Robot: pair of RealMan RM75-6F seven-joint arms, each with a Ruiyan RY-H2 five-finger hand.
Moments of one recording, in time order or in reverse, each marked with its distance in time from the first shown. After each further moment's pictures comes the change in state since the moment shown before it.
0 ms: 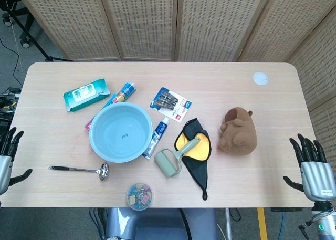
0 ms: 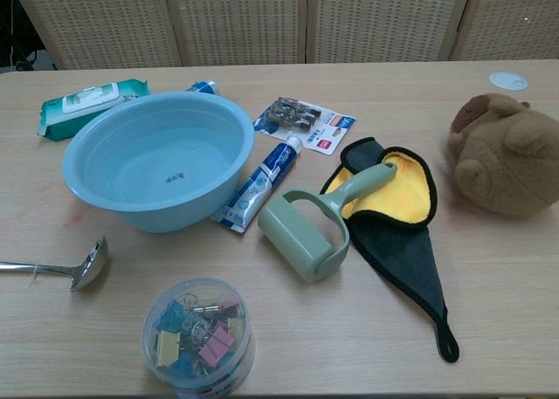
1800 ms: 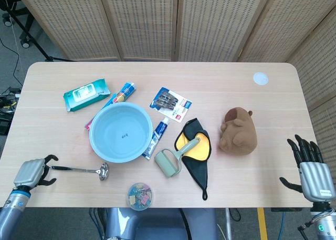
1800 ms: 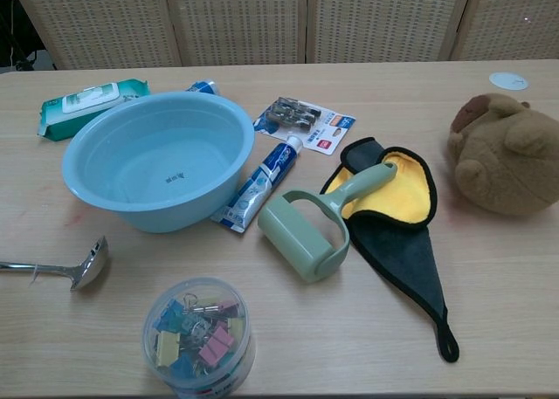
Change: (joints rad) left arm -0.155 -0.218 0.037 0.307 -0.197 -0.506 -0.188; right arm 0.001 0.022 -0.003 -0.044 0.004 -0.020 0.060
